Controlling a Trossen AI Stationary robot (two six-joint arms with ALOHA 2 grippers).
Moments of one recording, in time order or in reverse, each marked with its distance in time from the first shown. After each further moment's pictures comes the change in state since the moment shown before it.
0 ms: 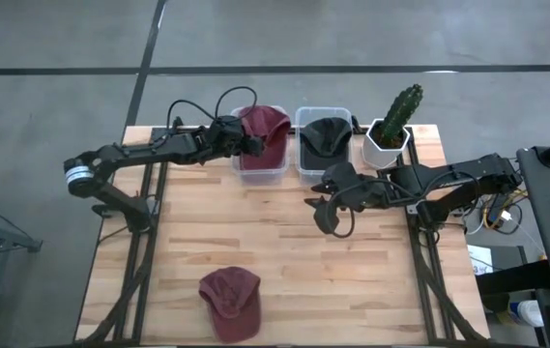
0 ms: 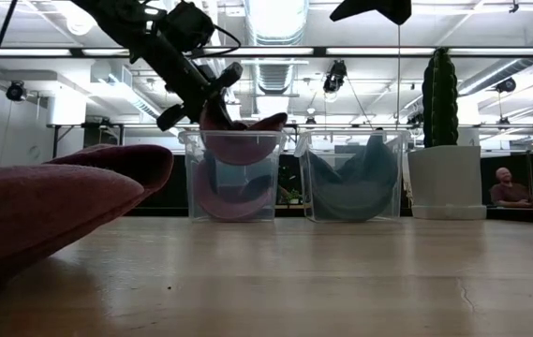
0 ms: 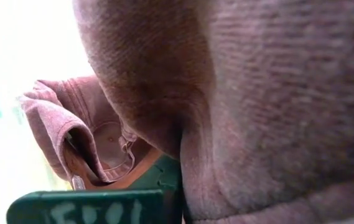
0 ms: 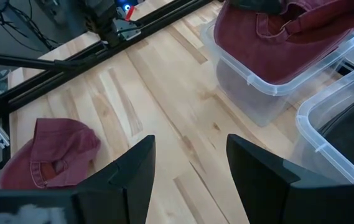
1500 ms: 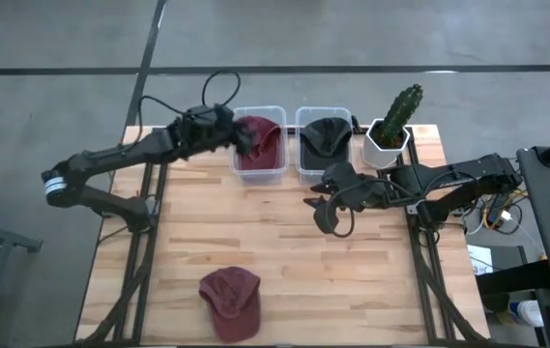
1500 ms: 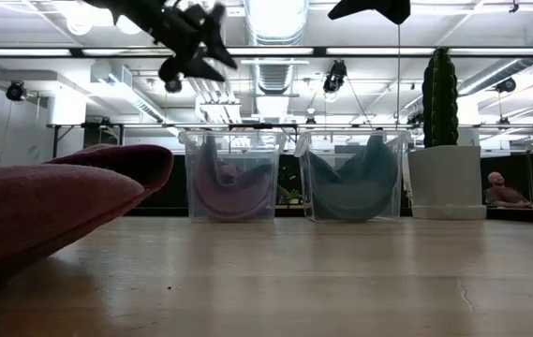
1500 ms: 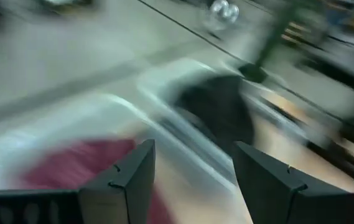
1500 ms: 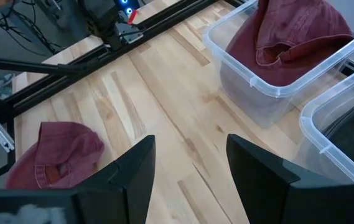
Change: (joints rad) left arm -0.034 -0.203 0.060 -0.019 0.072 0.366; right arm 0.000 0.001 0.000 0.014 -0.002 0.011
